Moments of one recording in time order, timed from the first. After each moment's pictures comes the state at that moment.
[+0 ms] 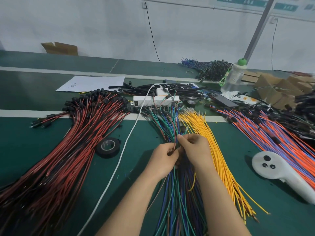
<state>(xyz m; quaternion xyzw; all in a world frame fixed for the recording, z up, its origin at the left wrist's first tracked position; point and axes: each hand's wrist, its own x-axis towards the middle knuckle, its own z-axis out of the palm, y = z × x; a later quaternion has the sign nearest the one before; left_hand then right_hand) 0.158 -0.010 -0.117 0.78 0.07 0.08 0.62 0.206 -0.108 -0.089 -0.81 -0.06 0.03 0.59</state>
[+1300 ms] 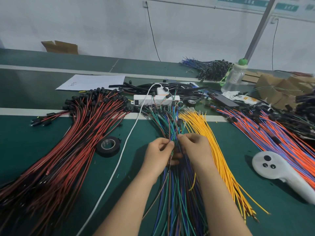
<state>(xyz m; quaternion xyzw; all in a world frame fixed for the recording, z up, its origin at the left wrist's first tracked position) 0.153 -0.010 -0.109 0.61 0.14 0.12 0.77 0.200 -0.107 -0.084 -0.80 -0.09 0.01 0.60</state>
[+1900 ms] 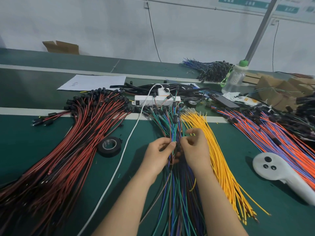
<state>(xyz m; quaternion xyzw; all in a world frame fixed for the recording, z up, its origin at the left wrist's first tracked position) 0.151 -0.004 -0.110 0.60 0.13 0.11 0.78 0.200 -0.102 -0.093 -0.80 -0.08 -0.04 0.60</state>
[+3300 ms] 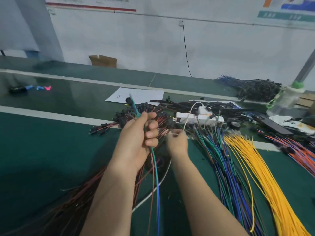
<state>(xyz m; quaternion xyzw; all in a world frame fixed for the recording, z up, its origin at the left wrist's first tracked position) 0.076 0.130 0.010 0.41 0.15 0.24 0.87 0.201 0.092 -0.076 -0.78 -0.06 0.11 0.62</state>
